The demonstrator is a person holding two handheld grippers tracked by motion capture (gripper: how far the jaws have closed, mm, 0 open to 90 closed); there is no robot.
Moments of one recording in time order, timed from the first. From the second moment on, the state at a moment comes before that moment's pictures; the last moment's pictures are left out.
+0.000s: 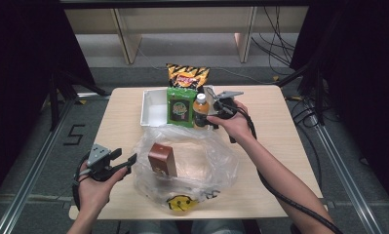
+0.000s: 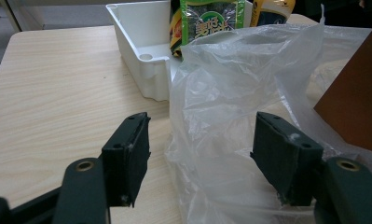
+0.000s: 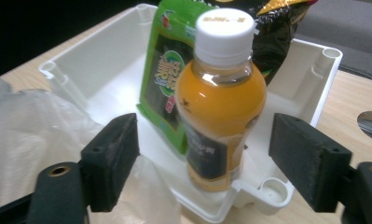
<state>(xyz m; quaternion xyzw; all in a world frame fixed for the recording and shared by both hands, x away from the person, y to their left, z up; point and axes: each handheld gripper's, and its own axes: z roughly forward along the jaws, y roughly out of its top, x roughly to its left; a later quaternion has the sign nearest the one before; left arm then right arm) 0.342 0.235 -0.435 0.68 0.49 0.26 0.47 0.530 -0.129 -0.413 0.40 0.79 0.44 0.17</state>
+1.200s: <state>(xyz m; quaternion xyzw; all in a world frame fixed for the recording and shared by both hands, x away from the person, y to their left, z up) 0.338 0.233 -0.425 0.67 0.49 0.26 0.48 0.442 -0.145 -0.393 0.36 0.79 0.49 0.14</state>
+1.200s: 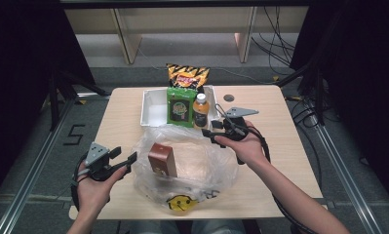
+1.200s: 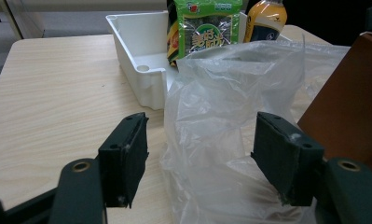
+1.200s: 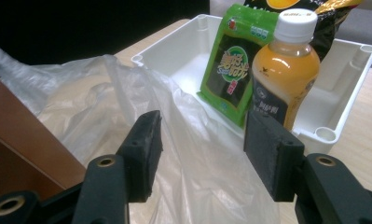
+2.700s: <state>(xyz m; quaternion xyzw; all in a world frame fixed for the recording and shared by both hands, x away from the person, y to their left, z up) 0.291 0.228 -0.398 0.66 0.46 0.26 0.53 0.413 -0.157 -0.416 0.34 0.78 0.51 0.12</state>
